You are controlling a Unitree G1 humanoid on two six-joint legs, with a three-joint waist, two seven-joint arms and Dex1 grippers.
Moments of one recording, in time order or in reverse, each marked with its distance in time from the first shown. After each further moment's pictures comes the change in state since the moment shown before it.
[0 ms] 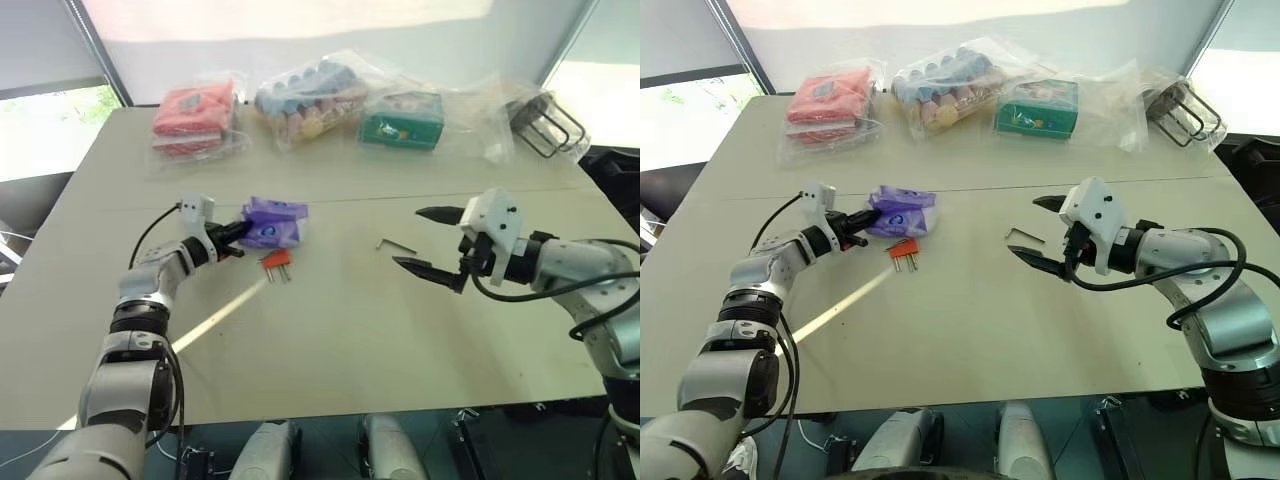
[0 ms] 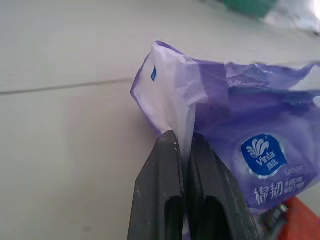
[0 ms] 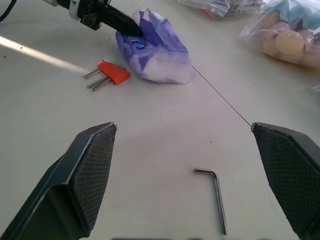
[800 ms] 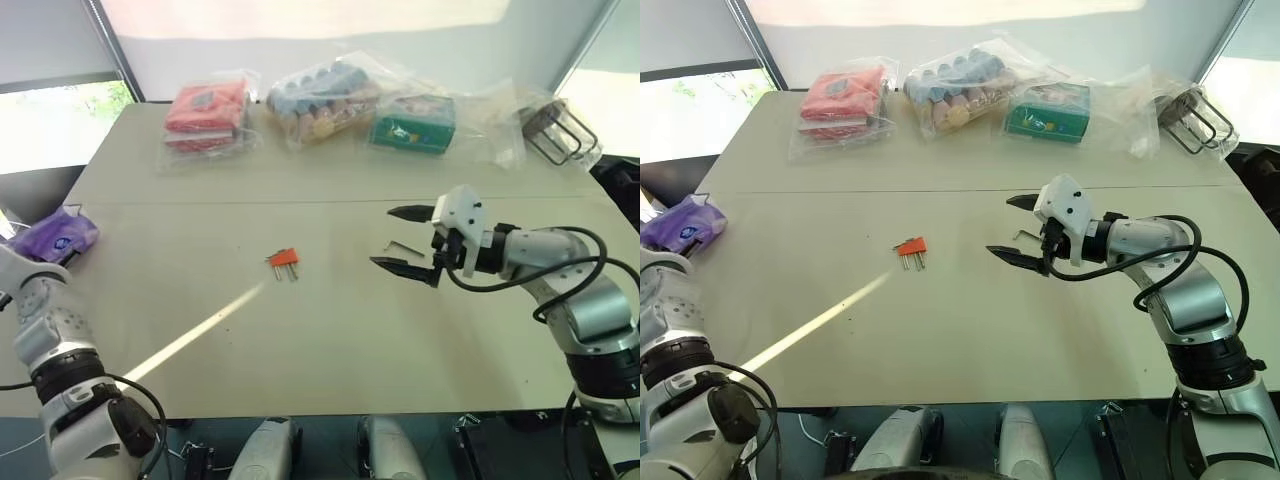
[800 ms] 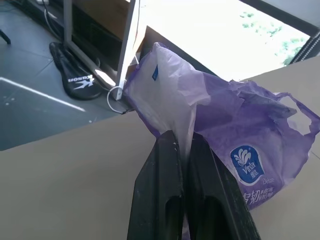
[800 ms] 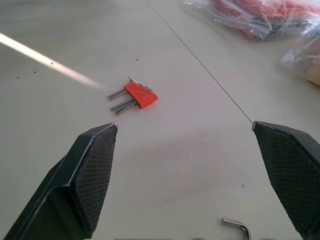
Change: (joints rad) left arm 0.232 0.033 0.558 -0.299 -0.027 -0.042 1.006; right arm -0.124 0.082 0.121 0.139 -0.058 -0.072 0.088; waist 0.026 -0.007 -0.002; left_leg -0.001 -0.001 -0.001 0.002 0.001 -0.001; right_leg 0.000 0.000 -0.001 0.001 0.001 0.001
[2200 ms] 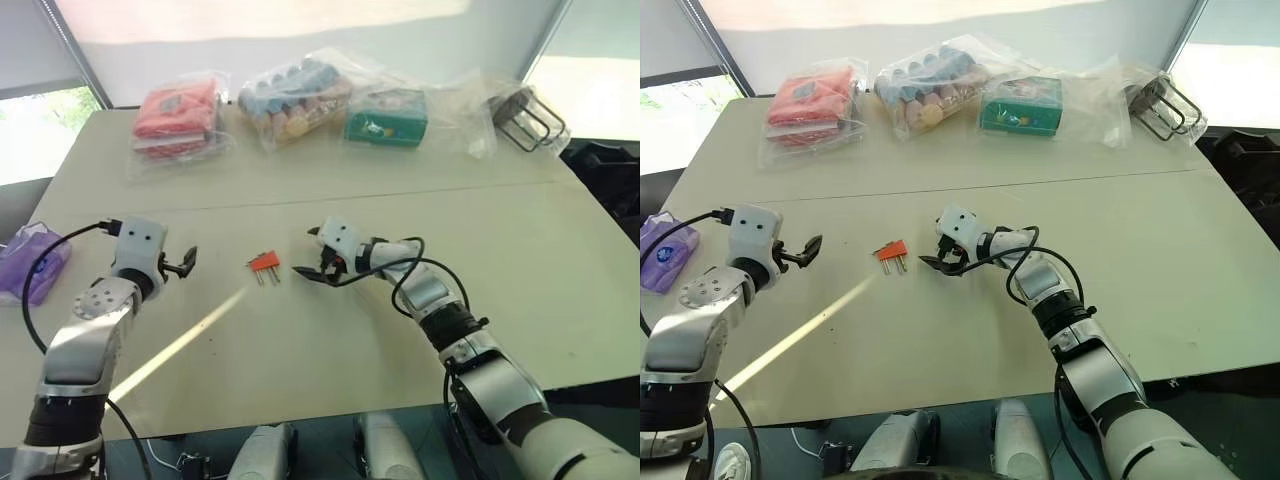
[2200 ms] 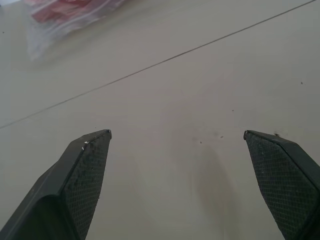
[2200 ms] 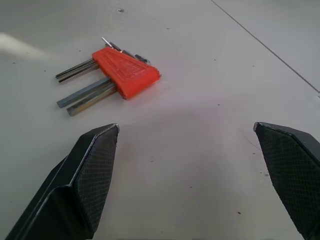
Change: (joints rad) left arm 0.327 0.163 -0.585 -0.629 0.178 0.328 -0.553; right arm -0.327 0.556 0.301 0.887 -0.434 -0.457 -0.136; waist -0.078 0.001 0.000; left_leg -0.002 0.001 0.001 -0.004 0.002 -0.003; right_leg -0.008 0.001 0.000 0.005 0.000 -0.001
